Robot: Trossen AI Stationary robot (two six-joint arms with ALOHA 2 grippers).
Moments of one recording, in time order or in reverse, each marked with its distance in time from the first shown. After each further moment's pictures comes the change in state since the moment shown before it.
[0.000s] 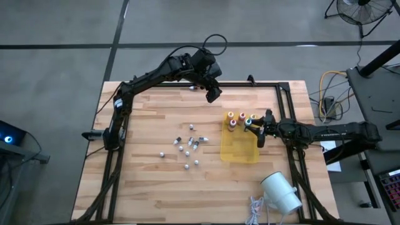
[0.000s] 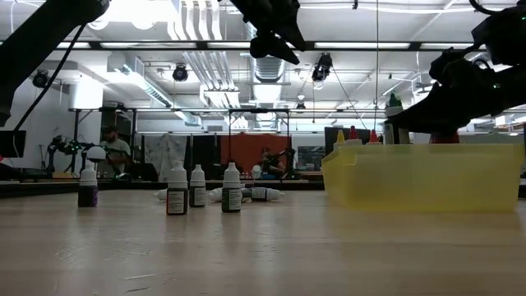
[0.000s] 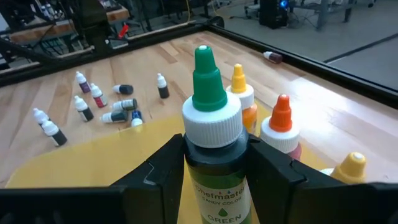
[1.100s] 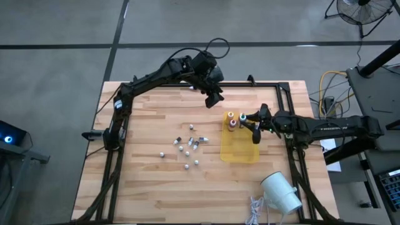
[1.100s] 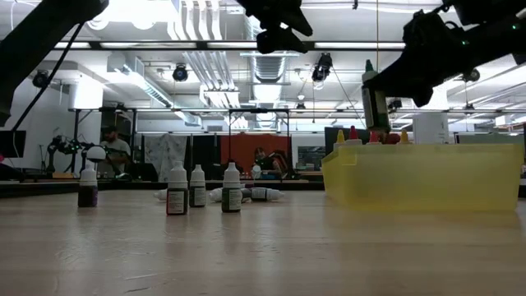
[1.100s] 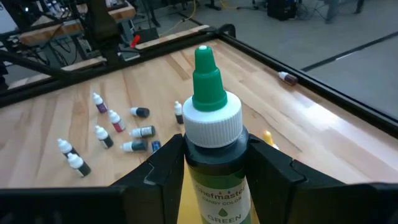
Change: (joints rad) left arm -0.033 -0.005 0.000 0.000 0.147 0.026; right arm 0.000 0.239 0.310 -0.117 -0.032 0.023
